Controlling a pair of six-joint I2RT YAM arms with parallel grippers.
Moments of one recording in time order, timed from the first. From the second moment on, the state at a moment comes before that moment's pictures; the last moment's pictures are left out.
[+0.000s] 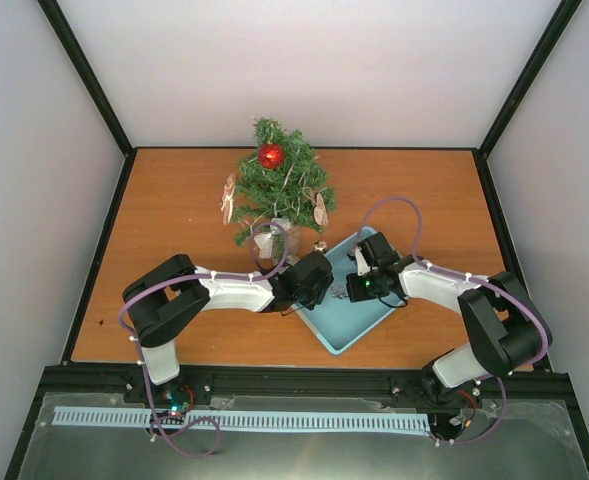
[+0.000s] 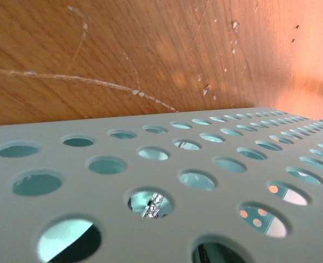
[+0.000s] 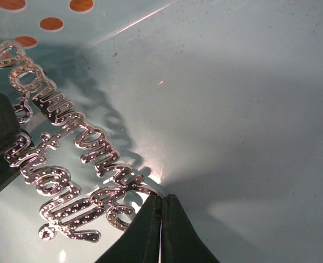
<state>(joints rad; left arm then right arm) -1.02 1.81 0.94 0.06 -0.15 -1.89 0.50 1.48 0.67 -0.35 -0.23 0.28</state>
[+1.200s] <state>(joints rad) -1.02 1.82 0.93 0.14 -0.13 -1.84 0.50 1.48 0.65 -0.32 -0.27 0.27</state>
